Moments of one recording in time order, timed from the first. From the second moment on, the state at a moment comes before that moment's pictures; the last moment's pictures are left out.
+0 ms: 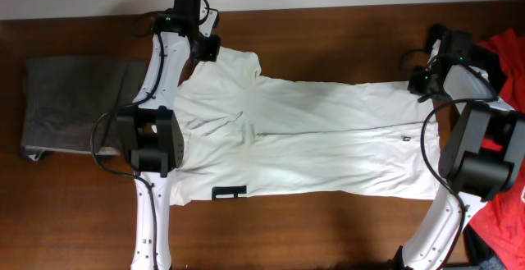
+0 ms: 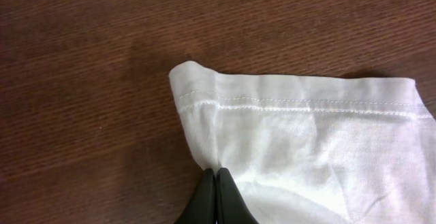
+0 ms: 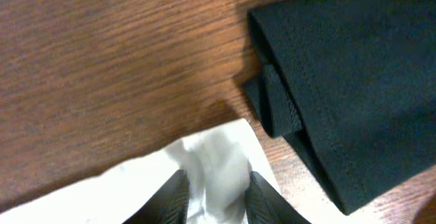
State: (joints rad) left arm -0.14 2.64 2.50 -0.99 0.11 0.11; right arm -0.33 2.22 1.60 -0.53 0.00 0.03
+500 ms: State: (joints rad) left arm -0.14 2.64 2.50 -0.98 0.10 0.11; right arm -0.34 2.23 1.60 -0.49 0.02 0.03
